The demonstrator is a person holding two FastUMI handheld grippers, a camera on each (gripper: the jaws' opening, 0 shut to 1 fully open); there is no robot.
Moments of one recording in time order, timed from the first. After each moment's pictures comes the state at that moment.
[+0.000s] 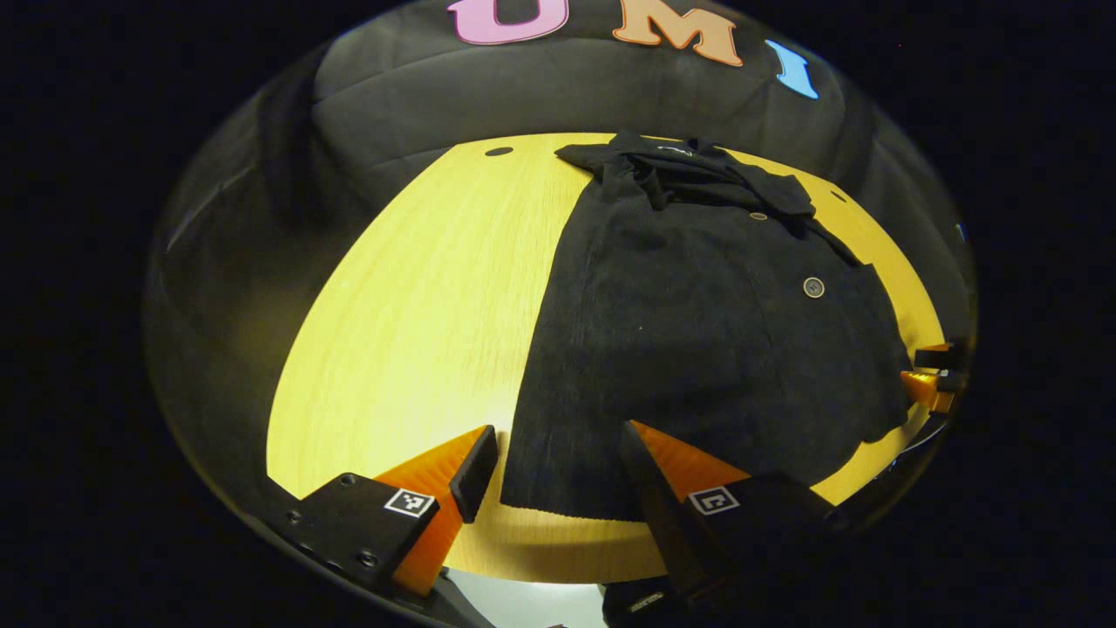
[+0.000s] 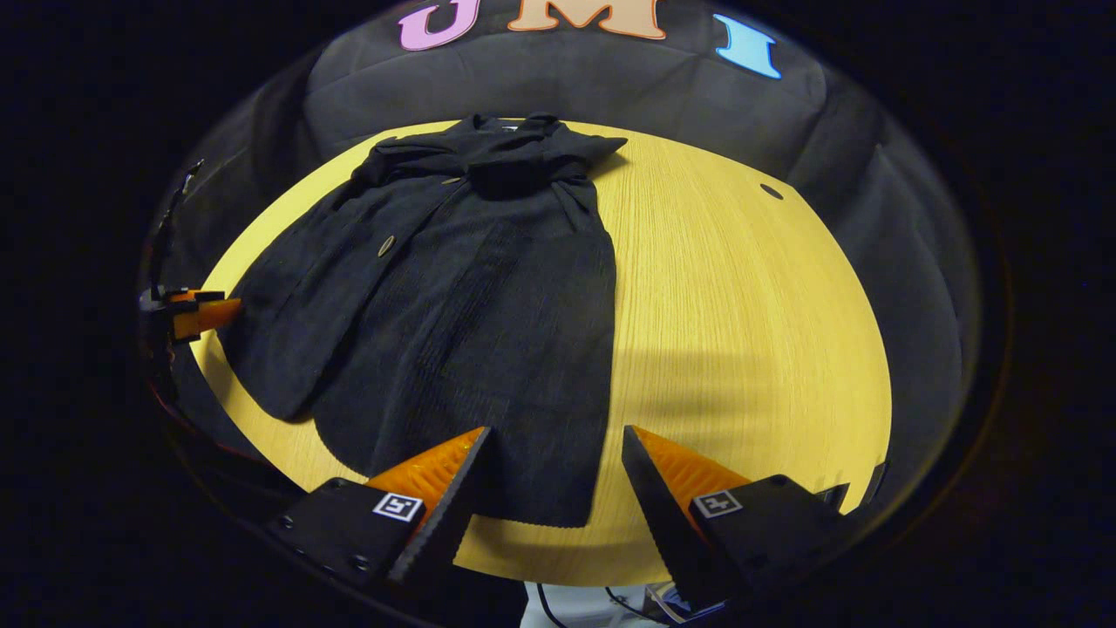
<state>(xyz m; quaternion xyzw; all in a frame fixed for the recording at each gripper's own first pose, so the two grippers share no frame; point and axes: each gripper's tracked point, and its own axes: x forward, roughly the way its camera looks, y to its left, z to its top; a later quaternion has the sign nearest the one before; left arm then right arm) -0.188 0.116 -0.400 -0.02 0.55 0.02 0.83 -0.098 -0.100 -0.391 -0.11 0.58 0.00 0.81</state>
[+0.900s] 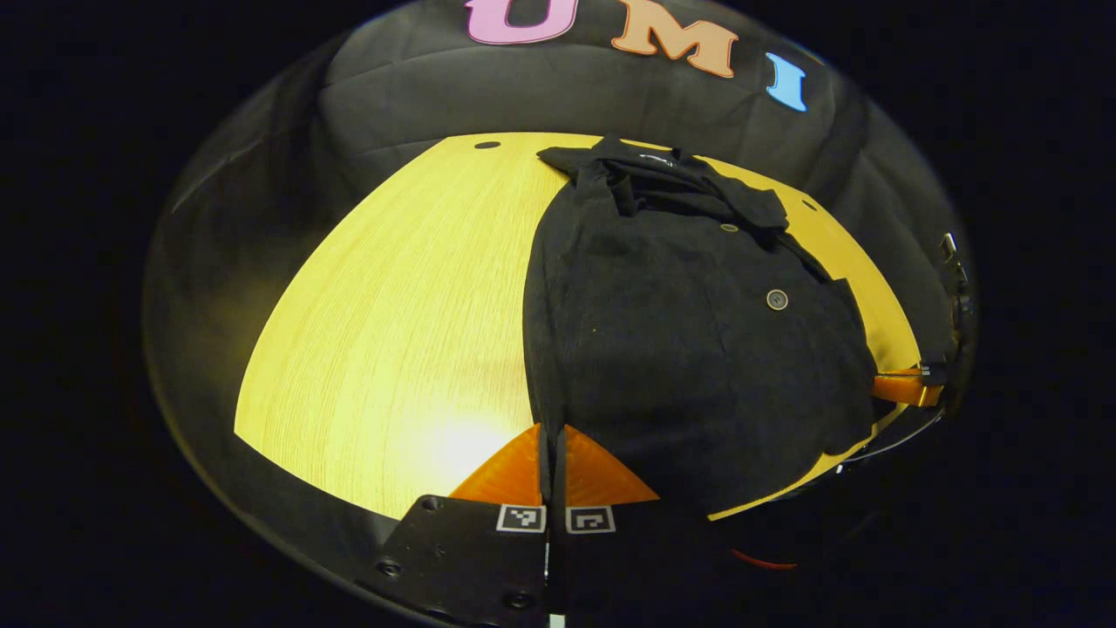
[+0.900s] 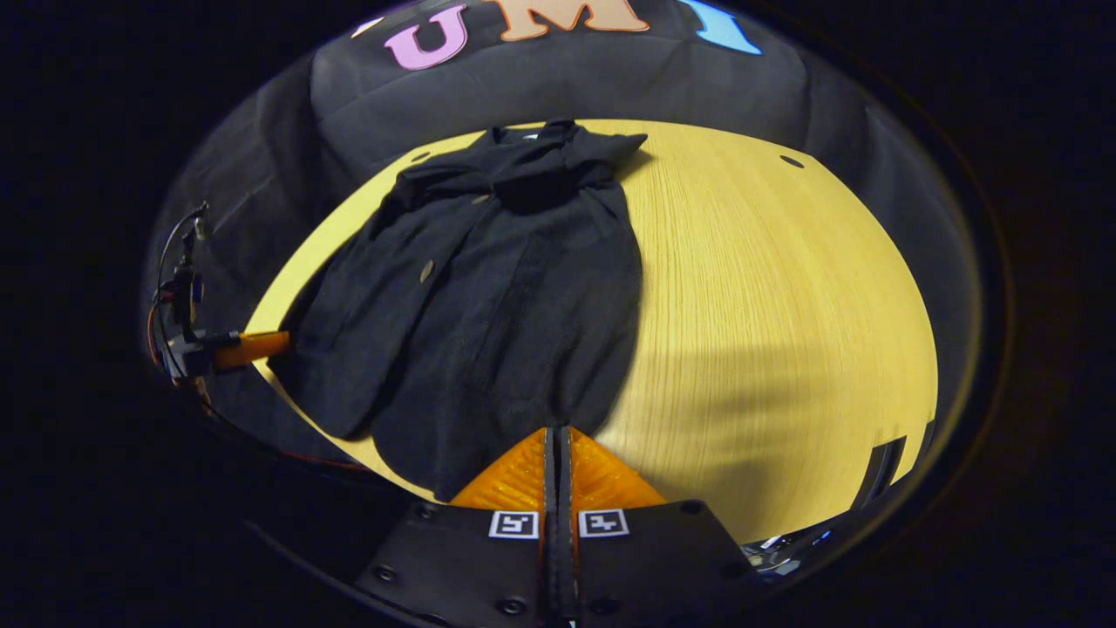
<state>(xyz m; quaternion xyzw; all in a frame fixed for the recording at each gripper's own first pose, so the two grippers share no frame) -0.214 0.090 -0.381 -0.05 0.53 0.00 0.84 -0.088 -0.072 -0.378 -0.02 0.57 0.06 0.82</state>
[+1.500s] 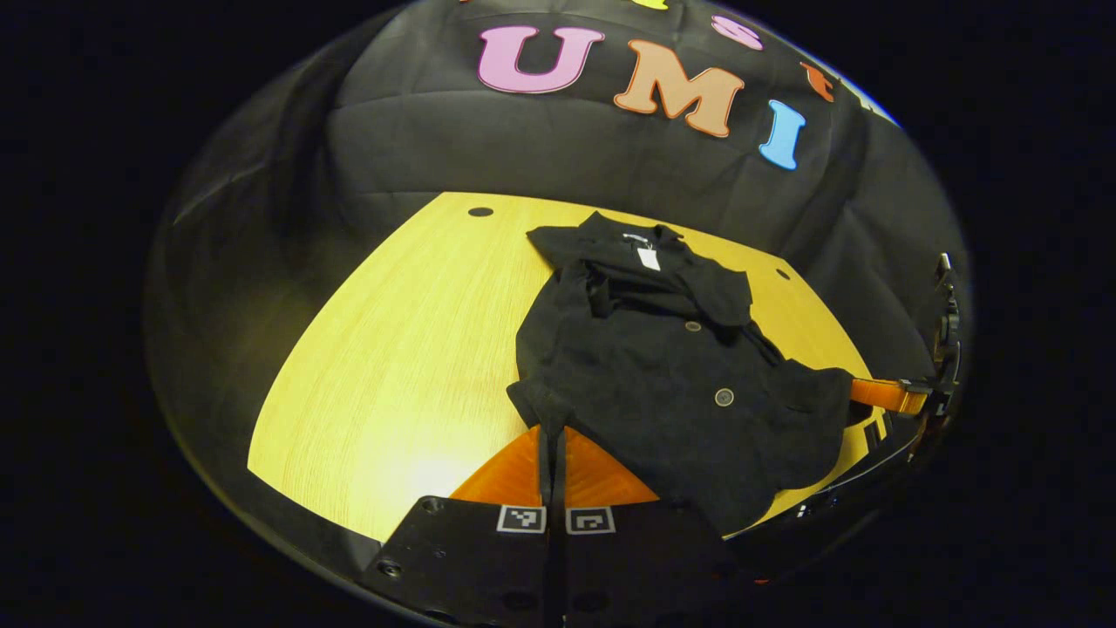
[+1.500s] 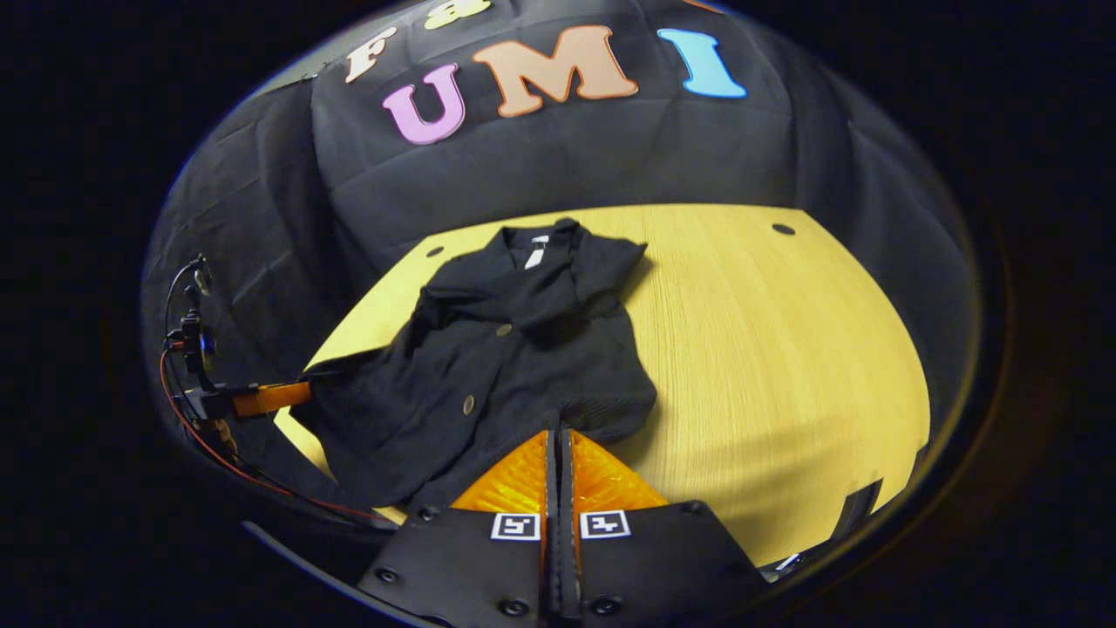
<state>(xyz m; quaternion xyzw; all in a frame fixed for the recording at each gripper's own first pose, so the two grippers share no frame) -0.151 0.089 -0.307 -0.09 0.45 -0.01 0.89 -0.014 -0.047 -0.291 0.02 0.45 0.07 0.89</state>
